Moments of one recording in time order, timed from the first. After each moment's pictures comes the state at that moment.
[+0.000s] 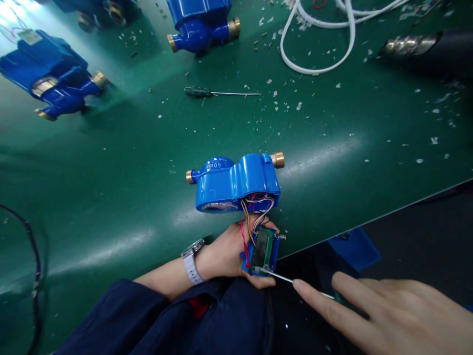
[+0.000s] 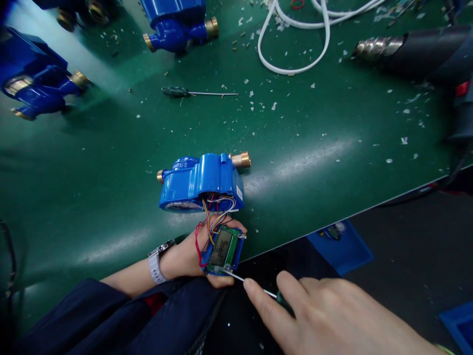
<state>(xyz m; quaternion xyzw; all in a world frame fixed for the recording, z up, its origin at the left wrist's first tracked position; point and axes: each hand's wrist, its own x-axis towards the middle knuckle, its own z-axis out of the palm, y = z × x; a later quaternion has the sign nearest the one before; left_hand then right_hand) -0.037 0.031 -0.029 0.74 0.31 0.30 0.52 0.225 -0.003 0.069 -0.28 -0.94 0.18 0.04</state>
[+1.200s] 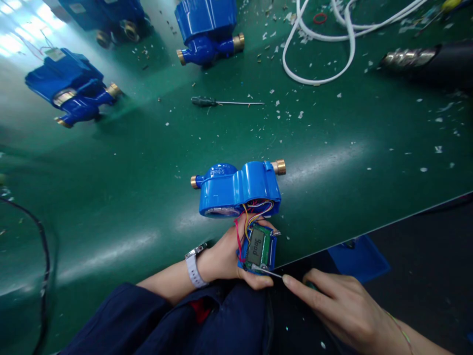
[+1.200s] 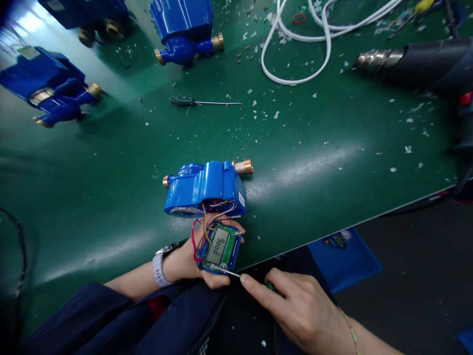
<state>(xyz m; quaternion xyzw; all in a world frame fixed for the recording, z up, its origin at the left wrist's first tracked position) -0.041 0.027 -0.036 0.68 0.34 0.36 0.54 0.221 -0.025 0.007 -0.31 -0.87 0.35 0.17</state>
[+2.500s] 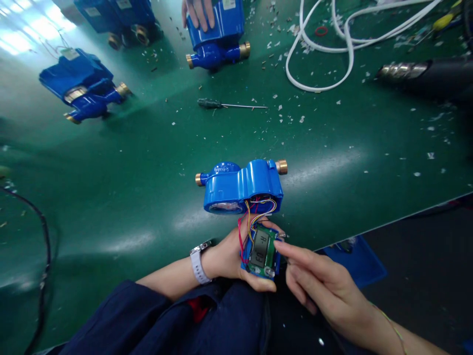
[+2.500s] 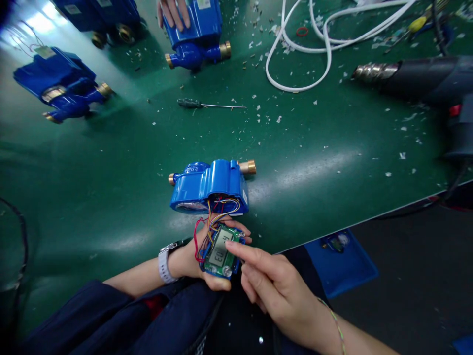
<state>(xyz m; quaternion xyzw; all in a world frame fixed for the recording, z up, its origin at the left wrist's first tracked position) -0.033 0.024 -0.039 0.66 0.28 0.38 0.58 0.176 -0.005 0.029 -0.35 -0.54 0.70 0.31</state>
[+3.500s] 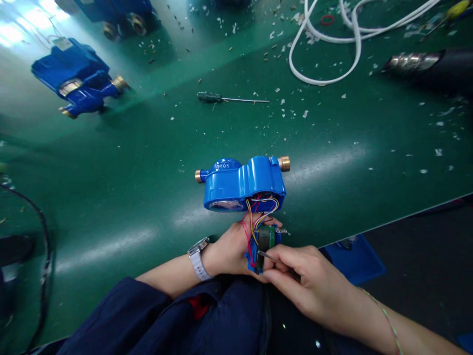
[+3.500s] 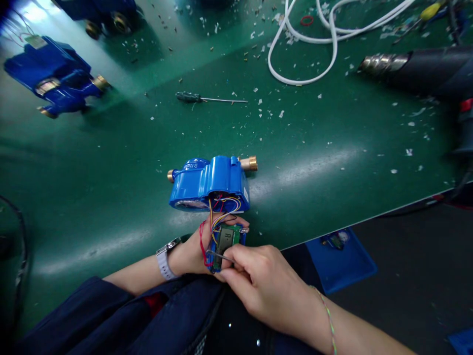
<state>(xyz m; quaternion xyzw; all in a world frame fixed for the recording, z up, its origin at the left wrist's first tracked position) -0.038 0.026 -0.039 0.72 0.33 0.36 0.50 0.156 0.018 0.035 -0.37 -0.67 0.62 0.18</state>
